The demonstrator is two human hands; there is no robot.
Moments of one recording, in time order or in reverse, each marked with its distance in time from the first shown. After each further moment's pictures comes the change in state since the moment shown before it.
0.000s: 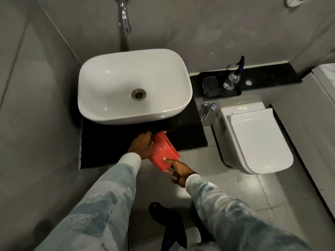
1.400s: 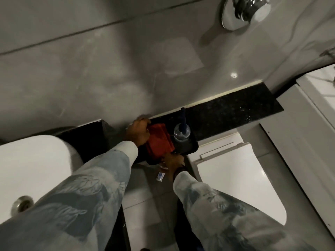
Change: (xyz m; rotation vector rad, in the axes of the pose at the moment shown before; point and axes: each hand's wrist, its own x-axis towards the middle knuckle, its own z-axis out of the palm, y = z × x) left_hand 0.448 0.326 -0.003 0.076 0.052 0.063; right_hand 0.170 -0.389 -0.267 0.262 0.277 -0.102
